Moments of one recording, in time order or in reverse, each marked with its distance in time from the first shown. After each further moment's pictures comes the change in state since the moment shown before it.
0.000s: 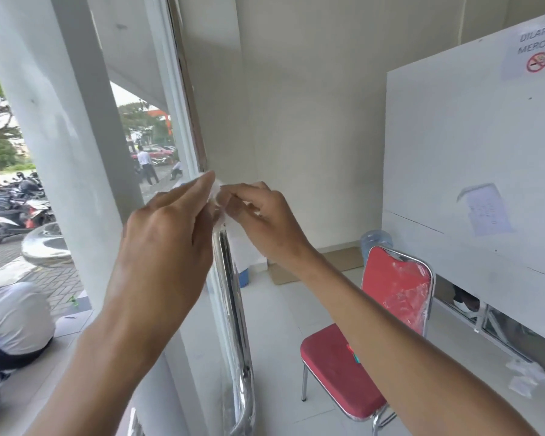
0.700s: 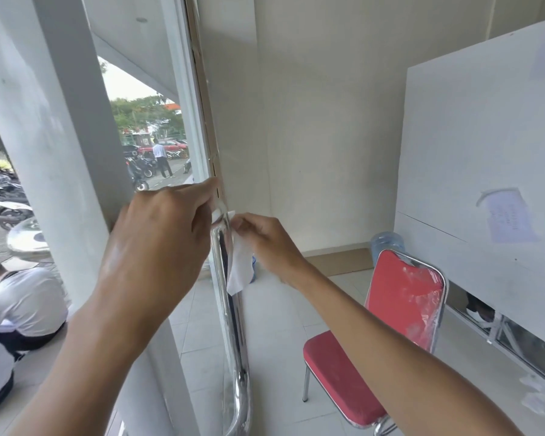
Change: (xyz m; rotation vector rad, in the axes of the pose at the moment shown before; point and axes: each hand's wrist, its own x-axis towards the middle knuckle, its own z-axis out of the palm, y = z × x) left_hand 0.013 -0.011 0.012 0.153 -0.052 -0.006; right_hand -0.003 0.071 0.015 0.175 -0.138 0.239
